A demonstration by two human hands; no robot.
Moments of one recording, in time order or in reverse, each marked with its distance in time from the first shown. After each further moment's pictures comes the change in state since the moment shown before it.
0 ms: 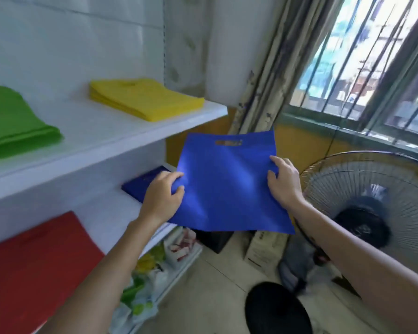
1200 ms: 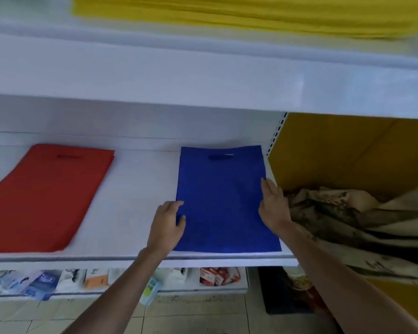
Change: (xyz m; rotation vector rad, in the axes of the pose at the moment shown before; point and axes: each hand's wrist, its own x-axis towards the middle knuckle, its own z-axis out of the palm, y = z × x) left_hand 0.126 -0.268 0.244 0.341 0.324 -0.866; right_hand 0.275 0.097 0.489 -0.264 -0.798 -0.764
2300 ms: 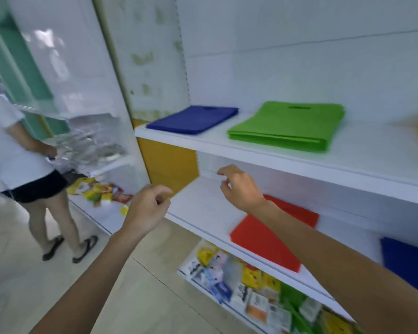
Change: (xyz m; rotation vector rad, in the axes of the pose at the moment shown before) left_hand -0.289 -0.162 -0.544 0.154 0.614 -0.303; right_hand -0.216 -0.589 -0.191 0.492 0.116 -1.022
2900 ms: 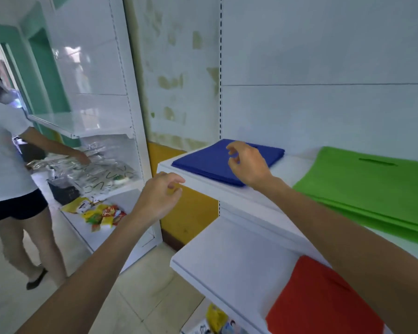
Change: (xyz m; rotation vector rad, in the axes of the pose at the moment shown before) left_hand 0.203 -0.067 -0.044 -0.057 0.094 0.048; right_hand 0.255 -0.037 0.021 0.030 0.116 -0.060
